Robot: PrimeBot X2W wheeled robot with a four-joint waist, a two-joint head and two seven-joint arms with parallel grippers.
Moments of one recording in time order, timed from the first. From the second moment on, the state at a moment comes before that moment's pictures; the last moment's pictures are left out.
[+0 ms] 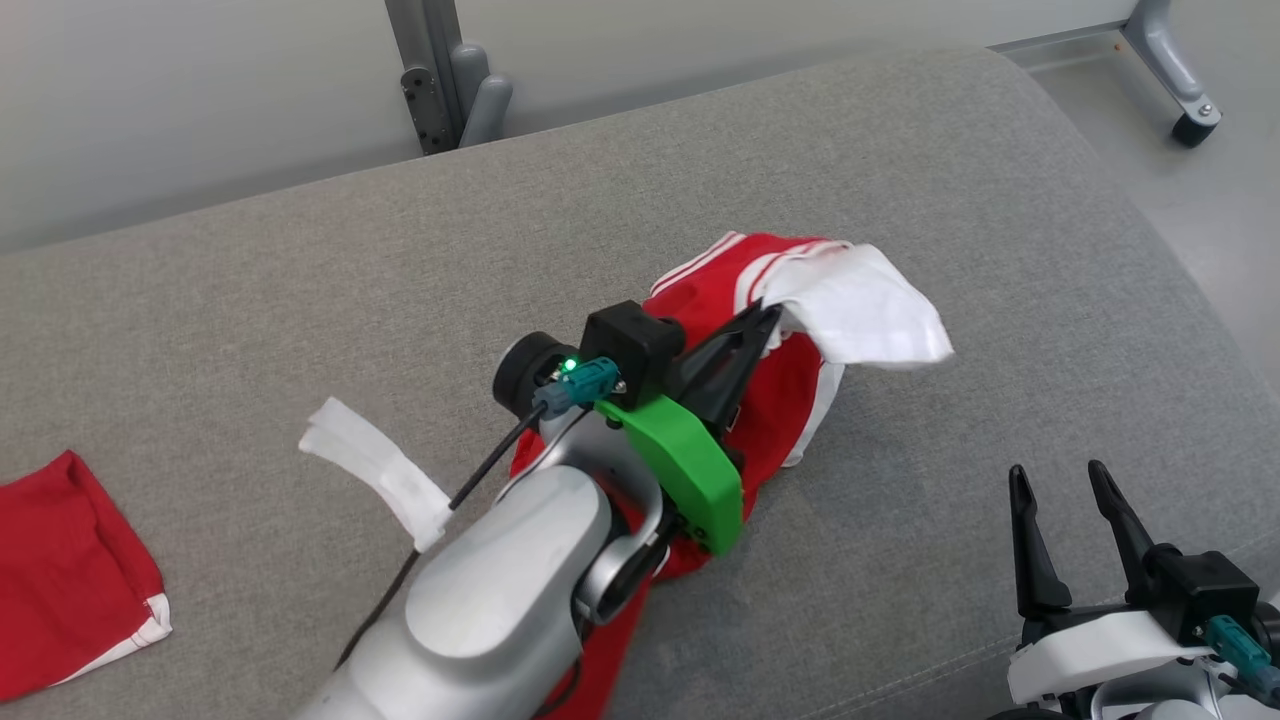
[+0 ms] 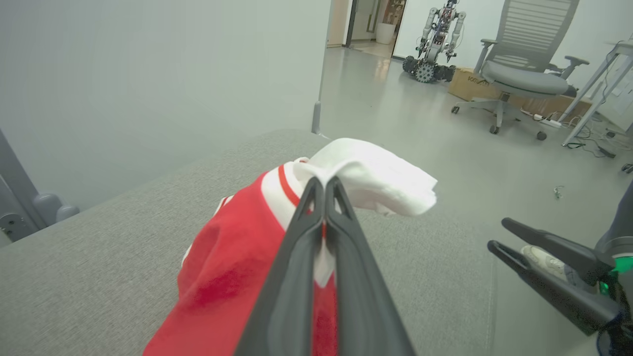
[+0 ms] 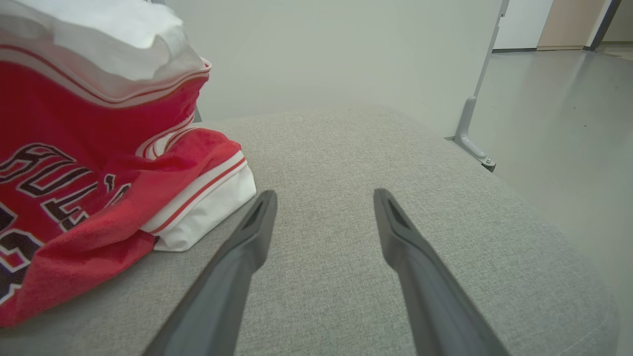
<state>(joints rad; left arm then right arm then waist) -0.69 0.07 -0.87 0.41 -0.65 -0.02 -0.07 0.05 -0.05 -0.08 0.12 0.10 0.13 -0.26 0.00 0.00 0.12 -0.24</state>
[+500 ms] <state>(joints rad) -0.53 0.05 -1.07 0.41 -0.70 -0.01 -0.08 0.03 -0.05 -0.07 0.13 0.11 0.13 -0.26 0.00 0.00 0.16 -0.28</state>
